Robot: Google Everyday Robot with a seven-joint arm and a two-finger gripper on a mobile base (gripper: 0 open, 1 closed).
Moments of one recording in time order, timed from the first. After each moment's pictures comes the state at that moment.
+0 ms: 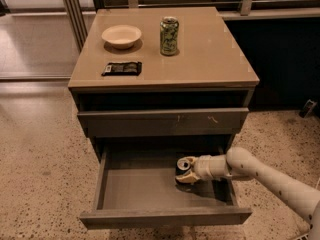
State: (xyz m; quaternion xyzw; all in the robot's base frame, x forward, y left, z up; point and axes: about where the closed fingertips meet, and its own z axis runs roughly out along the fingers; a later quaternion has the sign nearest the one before) arm 0.594 -0.102 0.405 -0.53 0.71 0.26 0.38
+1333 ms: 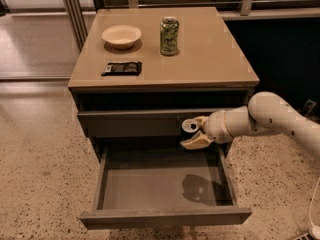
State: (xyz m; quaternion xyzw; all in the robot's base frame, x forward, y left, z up) arm 0.581 -0.101 0.654 -0.57 0.69 0.25 0.37
